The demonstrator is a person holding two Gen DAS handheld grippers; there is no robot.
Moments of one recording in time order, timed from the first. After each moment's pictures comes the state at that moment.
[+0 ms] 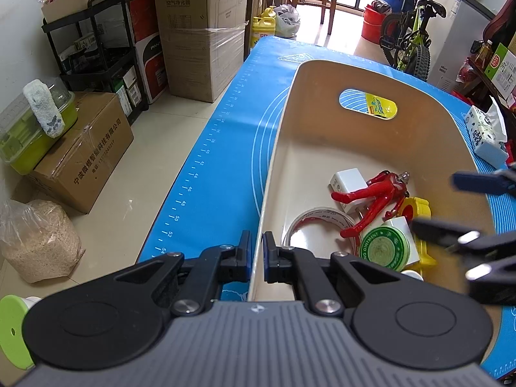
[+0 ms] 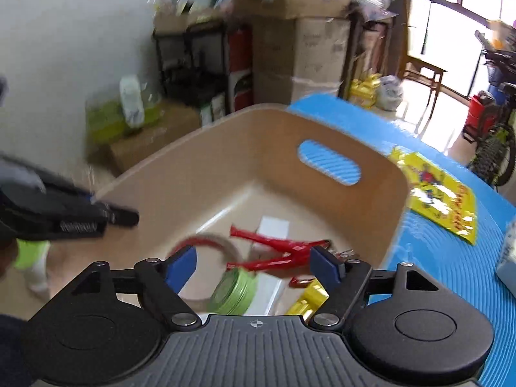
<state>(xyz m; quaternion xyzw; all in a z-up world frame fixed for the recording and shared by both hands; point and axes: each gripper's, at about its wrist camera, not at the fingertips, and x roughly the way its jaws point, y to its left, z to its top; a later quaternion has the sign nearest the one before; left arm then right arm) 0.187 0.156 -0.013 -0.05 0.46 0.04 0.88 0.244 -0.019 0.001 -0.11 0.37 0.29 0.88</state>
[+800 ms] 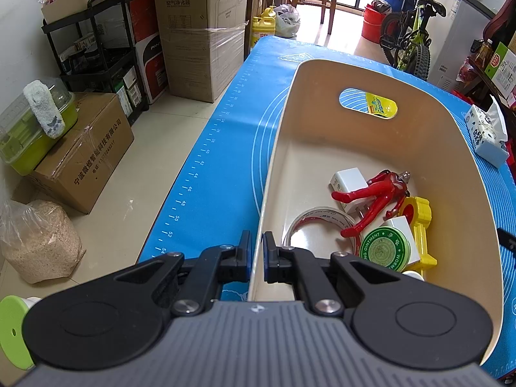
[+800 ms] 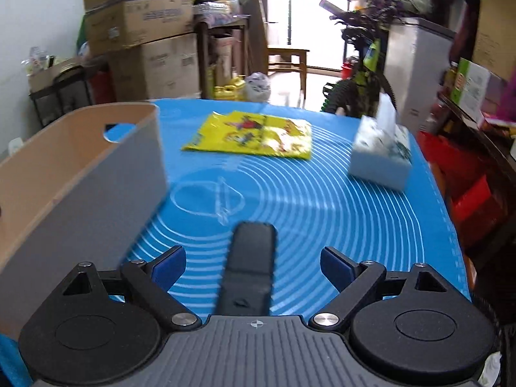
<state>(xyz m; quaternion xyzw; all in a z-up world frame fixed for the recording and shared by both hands) 0.187 0.157 -0.013 -0.05 0.46 0.04 0.88 0.222 -0.194 -0.076 -0.03 0.34 0.08 0.94</state>
